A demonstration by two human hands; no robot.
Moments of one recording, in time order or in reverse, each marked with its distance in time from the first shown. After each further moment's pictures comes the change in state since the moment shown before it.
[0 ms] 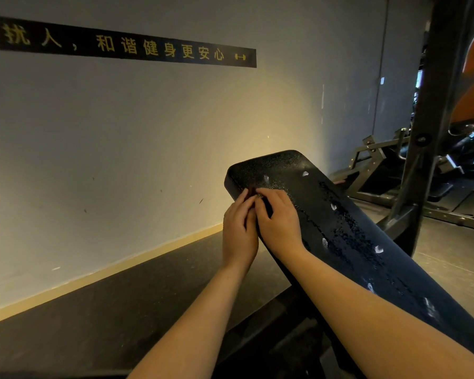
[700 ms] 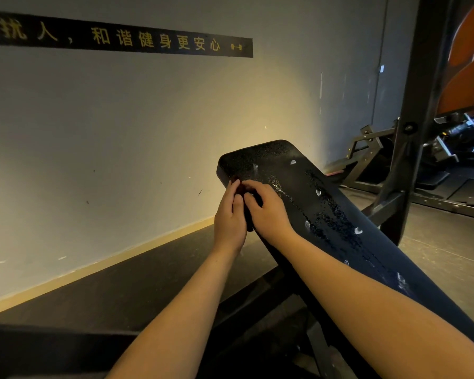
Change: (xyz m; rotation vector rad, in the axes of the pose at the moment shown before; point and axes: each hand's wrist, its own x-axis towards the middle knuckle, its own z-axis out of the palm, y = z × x) left_hand -0.017 0.040 -0.009 -0.140 -0.022 -0.226; right_hand -0.013 -0.013 -0.025 0.121 -0.197 0.086
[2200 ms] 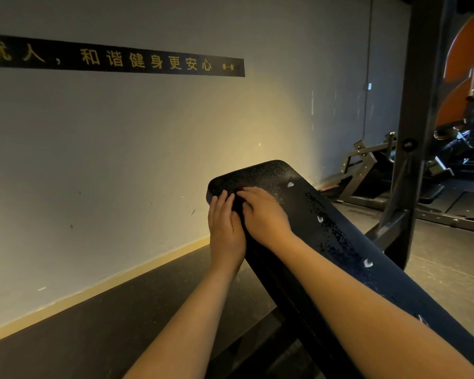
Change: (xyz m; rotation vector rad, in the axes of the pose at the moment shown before) left_hand 0.061 -0.029 0.024 0.348 0.072 0.155; right_hand 0.074 0.022 -0.006 -0.447 -0.055 -0.104
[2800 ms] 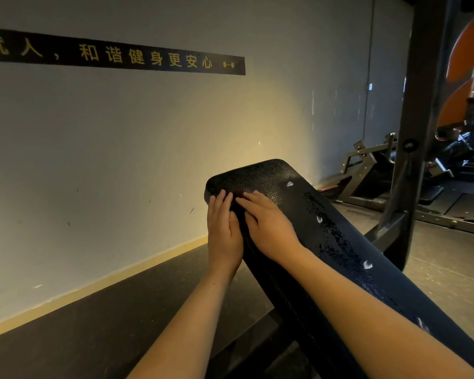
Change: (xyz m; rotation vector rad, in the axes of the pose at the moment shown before) left_hand -0.002 -0.008 0.004 -0.032 0.003 0.032; right_hand -0.024 0.011 0.000 0.040 0.018 -0.102
